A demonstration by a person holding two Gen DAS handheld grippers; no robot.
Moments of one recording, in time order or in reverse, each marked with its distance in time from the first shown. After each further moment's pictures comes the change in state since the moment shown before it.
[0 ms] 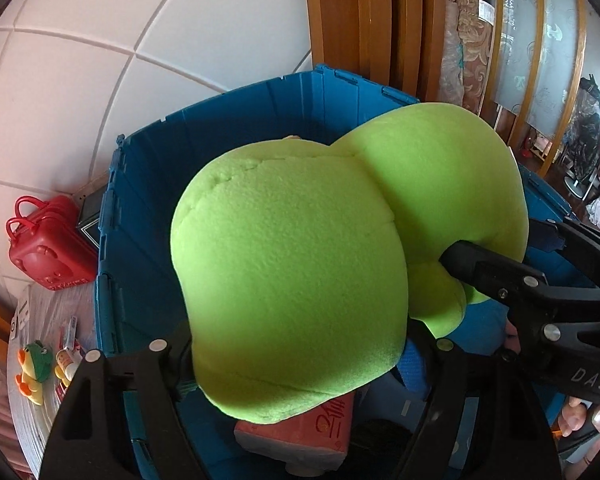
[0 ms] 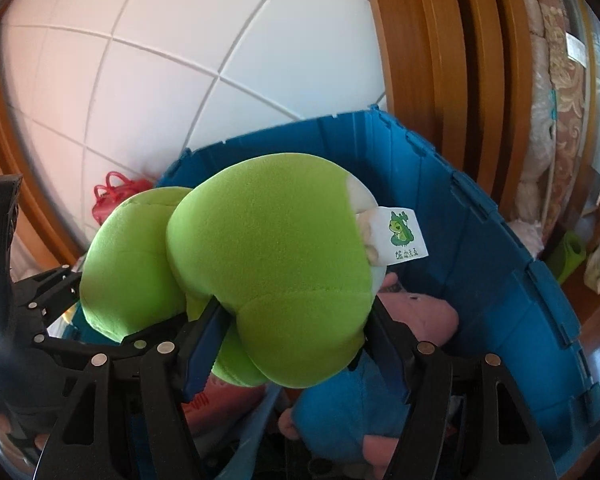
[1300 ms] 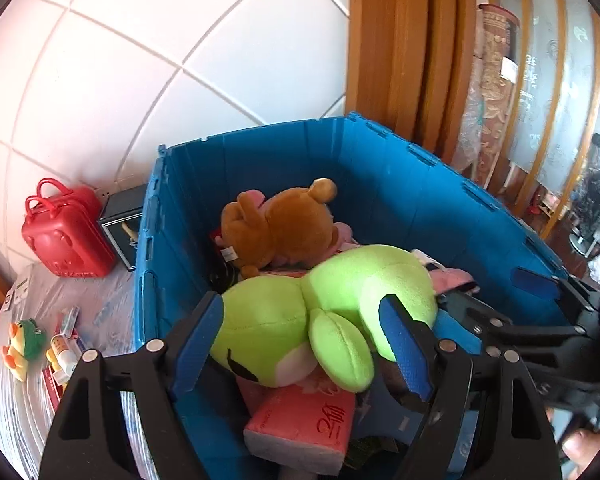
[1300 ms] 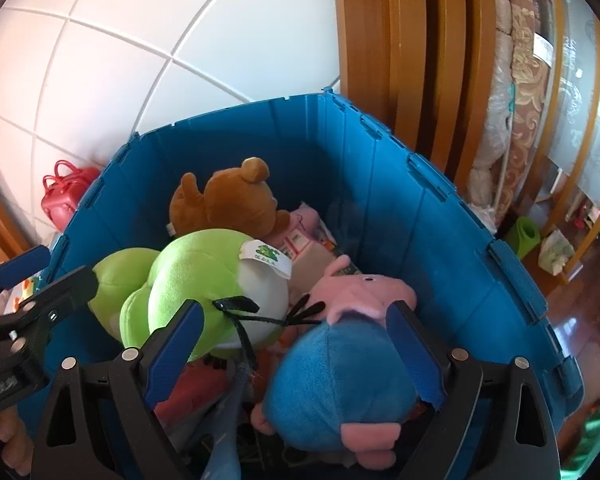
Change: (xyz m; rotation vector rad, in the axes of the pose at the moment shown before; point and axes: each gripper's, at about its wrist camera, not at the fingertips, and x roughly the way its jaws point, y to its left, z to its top) left arm -0.036 0.029 -0.005 -0.120 -0.153 -0.008; right arm 0.015 -0.002 0.000 0.018 0.044 -0.206
